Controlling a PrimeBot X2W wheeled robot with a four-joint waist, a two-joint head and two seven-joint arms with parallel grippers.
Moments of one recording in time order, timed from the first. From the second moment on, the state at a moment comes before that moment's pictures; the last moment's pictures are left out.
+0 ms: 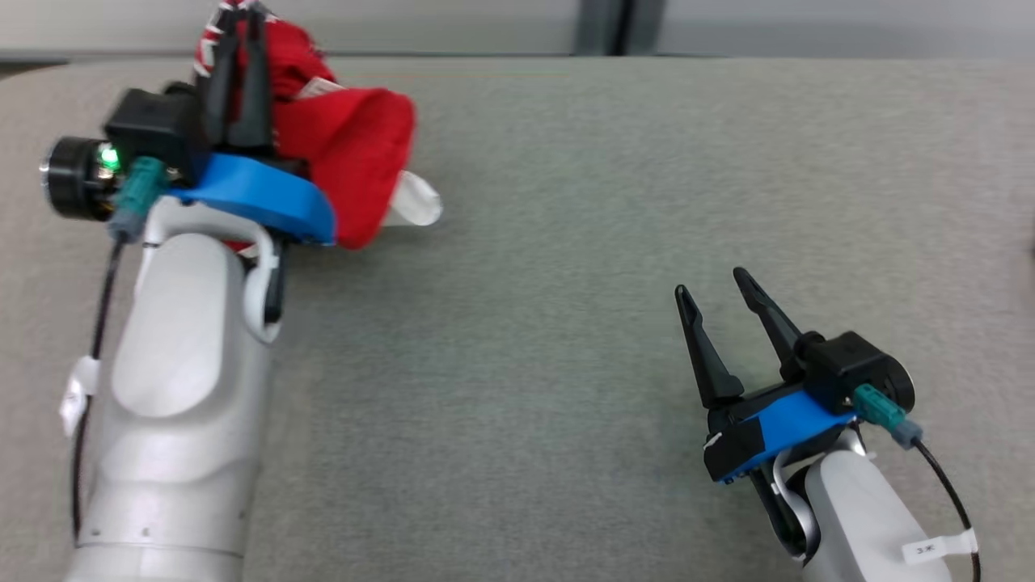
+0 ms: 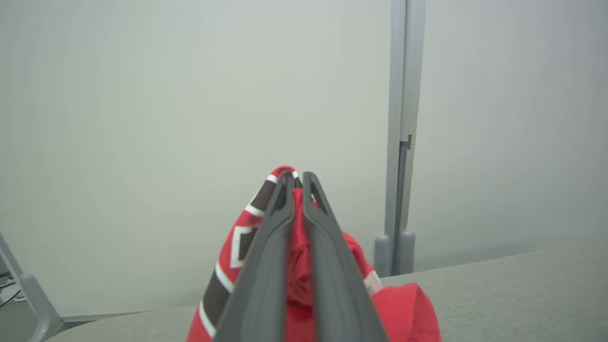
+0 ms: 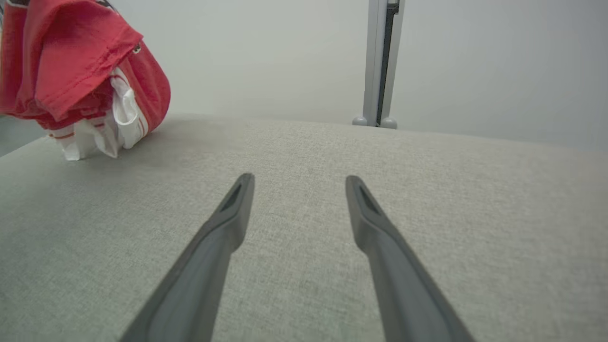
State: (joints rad) left arm -0.80 0.11 -0.09 0.62 -0.08 -0.11 -0.26; right arm -0.37 -0.06 0.19 0.39 0.14 0.13 -0.26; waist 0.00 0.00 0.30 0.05
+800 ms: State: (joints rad) left arm -0.65 0.05 -0.50 0.57 -0.38 -0.01 -0.26; right arm -0.32 -0.05 0.18 0.41 0.19 0.13 -0.26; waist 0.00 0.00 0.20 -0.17
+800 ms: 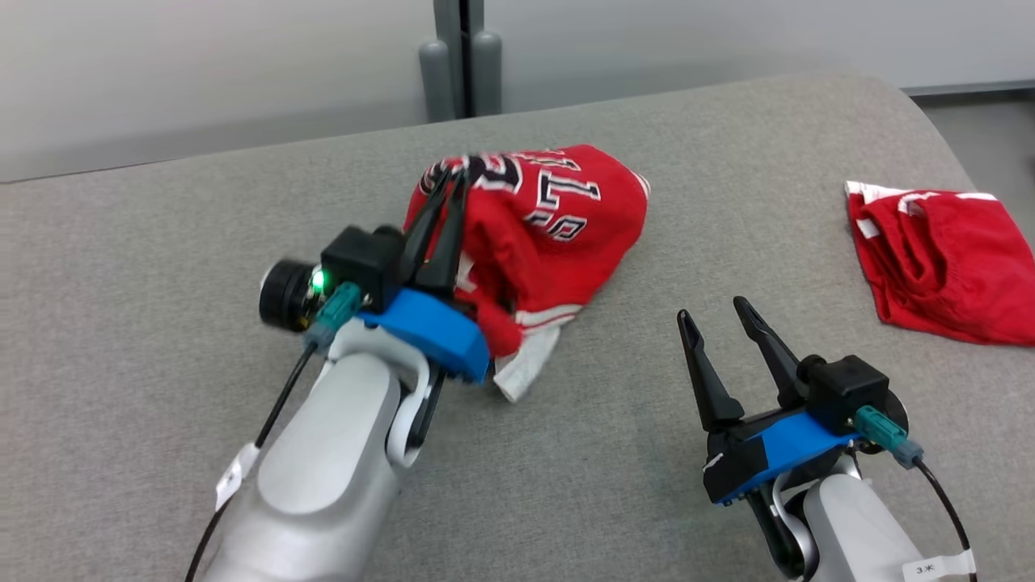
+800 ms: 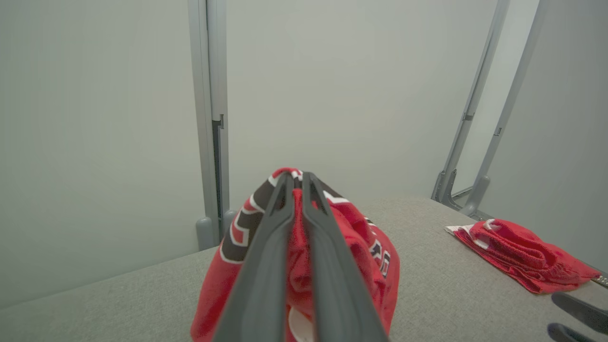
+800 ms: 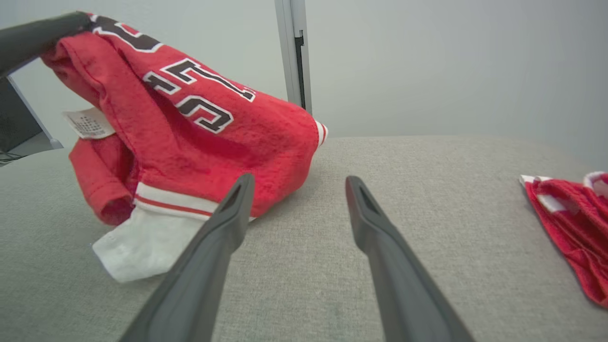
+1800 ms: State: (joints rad) left arm 0.02 0.05 -0.04 0.35 -0.19 0.06 -0.26; right arm -0.19 -0.05 0.15 0.47 0.17 0.13 -0.26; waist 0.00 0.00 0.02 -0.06
